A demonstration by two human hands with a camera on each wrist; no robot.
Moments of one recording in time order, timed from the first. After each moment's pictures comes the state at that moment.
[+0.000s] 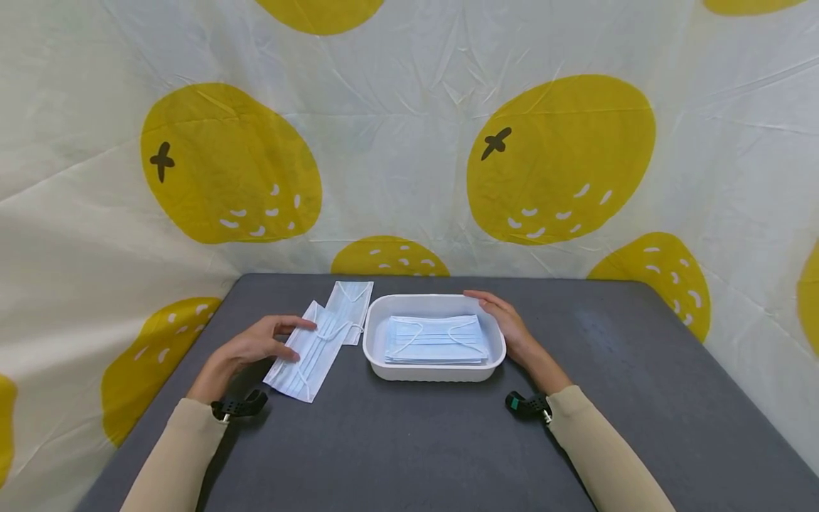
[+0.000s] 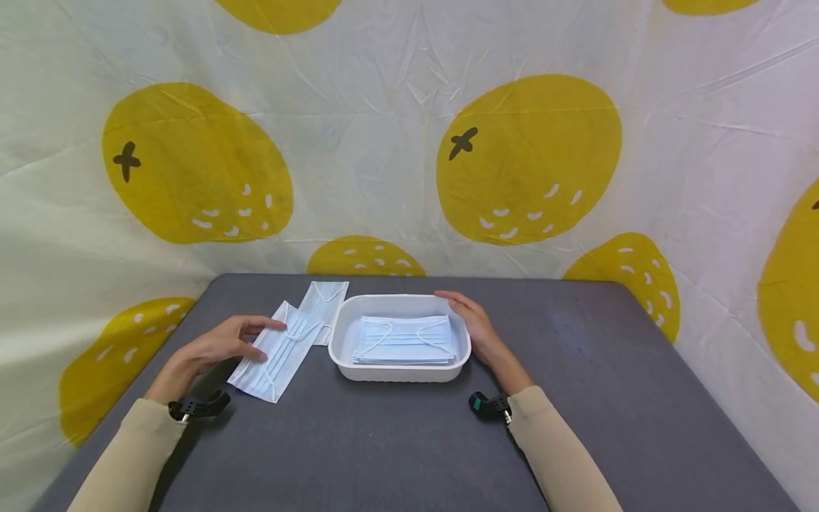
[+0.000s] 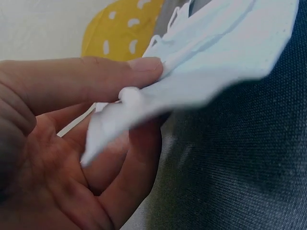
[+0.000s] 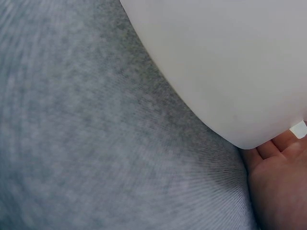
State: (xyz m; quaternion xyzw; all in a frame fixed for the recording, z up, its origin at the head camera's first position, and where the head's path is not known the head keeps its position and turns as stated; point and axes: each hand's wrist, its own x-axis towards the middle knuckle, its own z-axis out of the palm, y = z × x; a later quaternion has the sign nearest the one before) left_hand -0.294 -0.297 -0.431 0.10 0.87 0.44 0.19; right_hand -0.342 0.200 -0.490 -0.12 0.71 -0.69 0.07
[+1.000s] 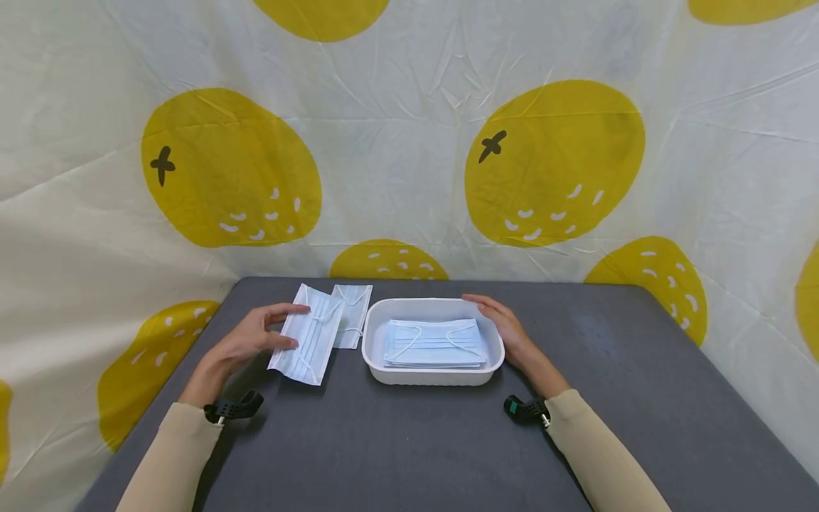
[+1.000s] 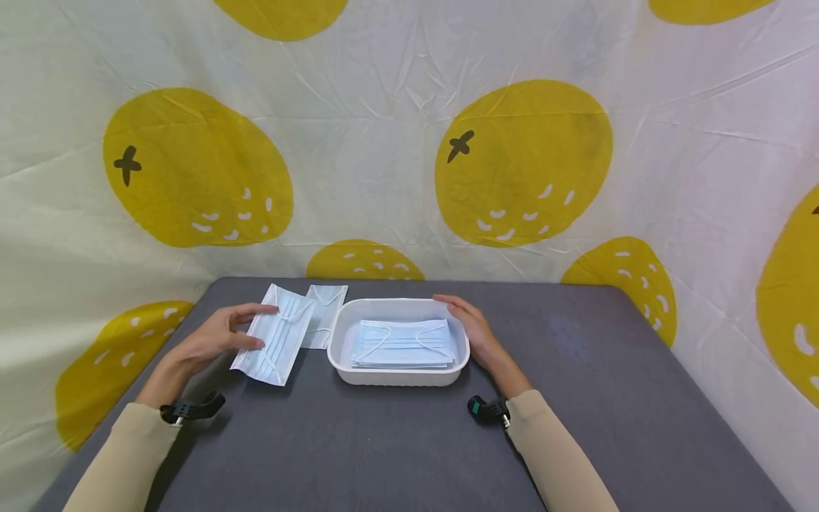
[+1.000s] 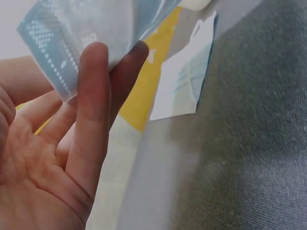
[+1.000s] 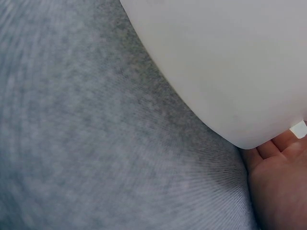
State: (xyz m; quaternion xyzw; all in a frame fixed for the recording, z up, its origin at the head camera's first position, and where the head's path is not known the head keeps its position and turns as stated) left_hand -0.291 -0.300 -0.419 0.11 0.87 0.48 0.12; right_hand -0.341 0.200 -0.490 -0.11 0.71 -0.69 0.07
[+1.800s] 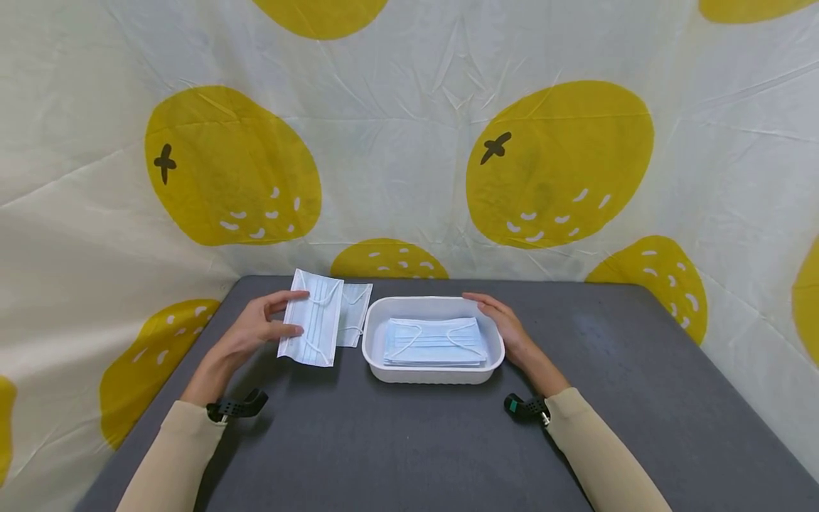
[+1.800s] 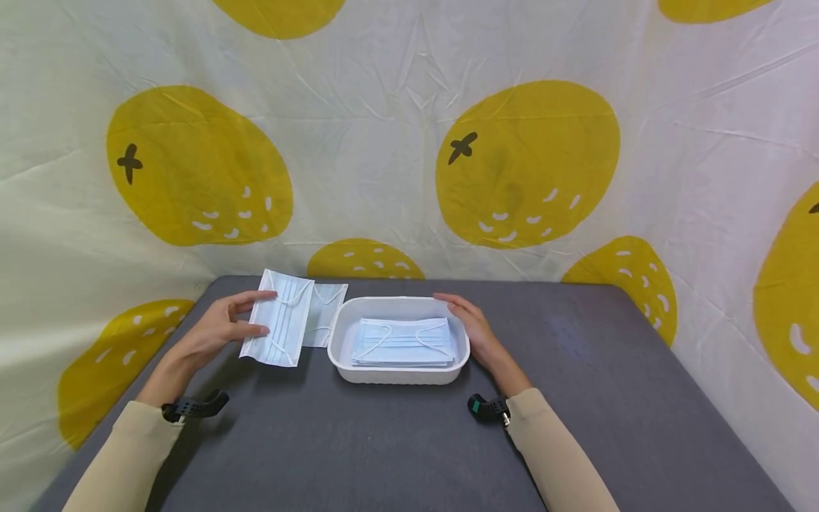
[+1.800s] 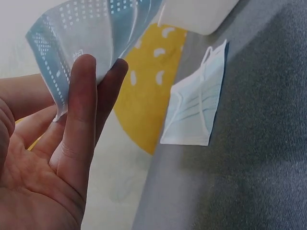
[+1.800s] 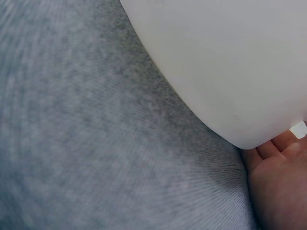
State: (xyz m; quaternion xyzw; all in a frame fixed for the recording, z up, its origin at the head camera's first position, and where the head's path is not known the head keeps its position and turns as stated) left_hand -0.287 -0.283 -0.402 0.09 0.84 0.53 0.08; right_hand -0.341 0.201 -0.491 -0.11 0.72 -0.68 0.07
